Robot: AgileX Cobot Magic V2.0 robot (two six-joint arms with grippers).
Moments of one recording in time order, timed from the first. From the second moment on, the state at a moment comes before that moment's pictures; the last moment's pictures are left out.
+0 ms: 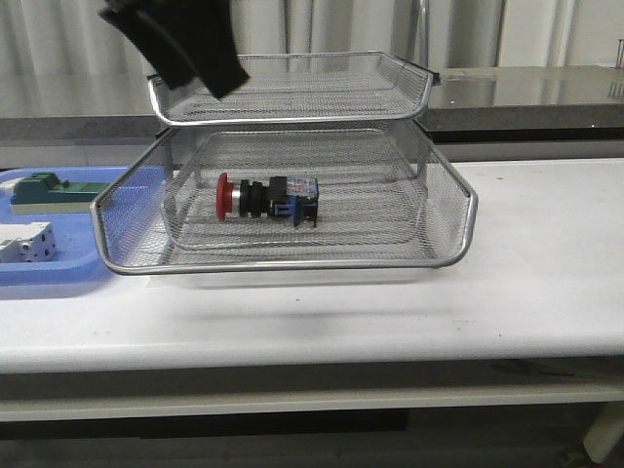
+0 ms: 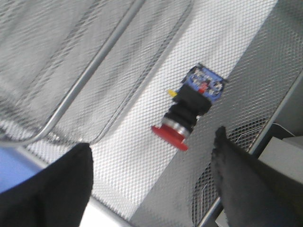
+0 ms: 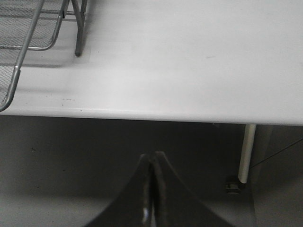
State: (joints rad) left arm -0.41 1.72 -1.64 -0.22 1.13 0.52; right arm 0.10 0.58 -0.67 -0.09 0.84 0.07
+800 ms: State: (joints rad) left arm -0.10 0.92 -0.89 -0.22 0.64 0.33; right arm 0.10 0.58 -0.67 -0.09 0.84 0.07
